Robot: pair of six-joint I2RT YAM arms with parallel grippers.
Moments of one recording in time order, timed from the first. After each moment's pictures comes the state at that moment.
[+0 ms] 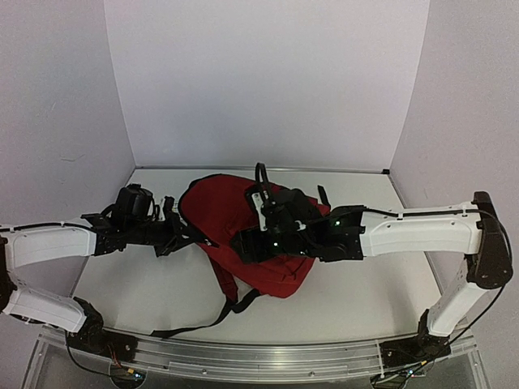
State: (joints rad) left arm -0.59 1.21 0.64 -0.04 0.39 -0.99; right arm 1.17 1.67 1.27 -0.24 0.26 0.50
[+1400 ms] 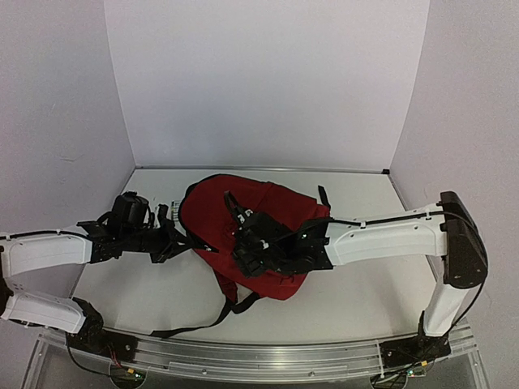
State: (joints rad) left arm -0.59 1.15 0.57 -0.05 0.35 -1.04; right arm 1.22 1.85 1.37 -0.39 0.53 0.32
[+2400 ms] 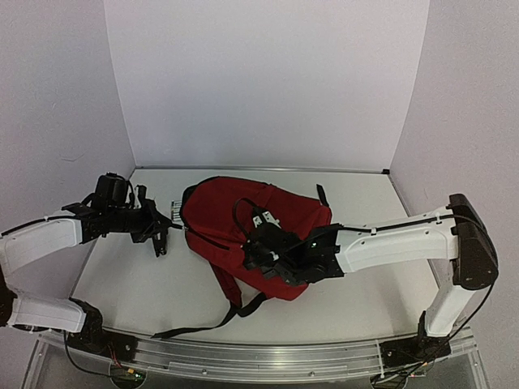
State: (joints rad) left arm -0.36 1.13 0.69 -0.24 0.34 -0.88; right arm 1.24 1.79 1.28 -0.43 0.74 0.44
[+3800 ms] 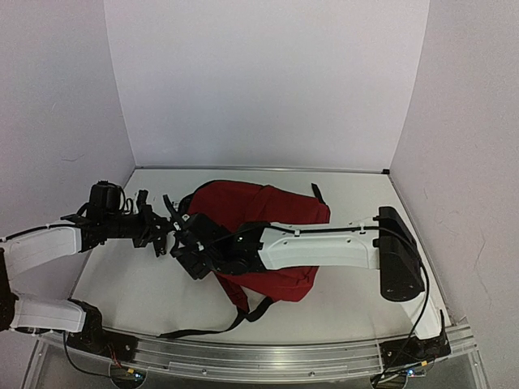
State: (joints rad) left arm -0.28 1.12 0.59 -0.07 0.61 -0.87; right arm 1.29 2.27 1.93 -0.43 0.46 0.17
